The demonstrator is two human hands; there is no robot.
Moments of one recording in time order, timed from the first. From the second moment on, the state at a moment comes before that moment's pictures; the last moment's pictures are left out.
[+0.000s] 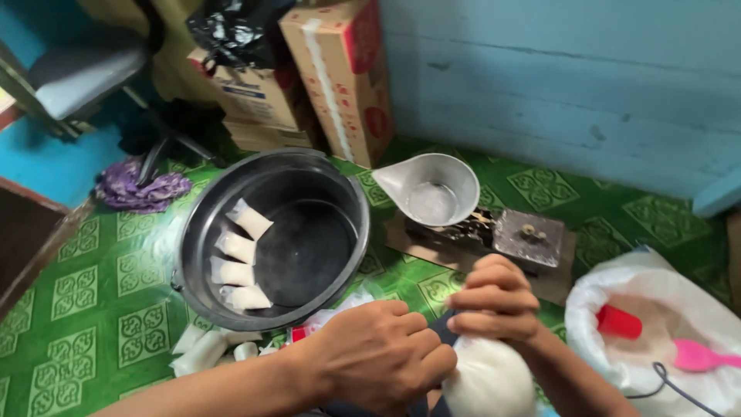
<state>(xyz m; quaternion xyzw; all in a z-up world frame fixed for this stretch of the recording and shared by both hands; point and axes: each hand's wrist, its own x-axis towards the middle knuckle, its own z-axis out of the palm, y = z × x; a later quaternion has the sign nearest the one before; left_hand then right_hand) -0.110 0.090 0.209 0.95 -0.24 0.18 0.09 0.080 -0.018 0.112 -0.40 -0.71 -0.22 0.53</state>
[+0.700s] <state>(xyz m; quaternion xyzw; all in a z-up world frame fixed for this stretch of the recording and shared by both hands) -0.086 0.121 0.131 0.95 0.03 -0.03 0.31 0.067 -0.019 0.188 -0.35 -0.84 -0.40 0.07</state>
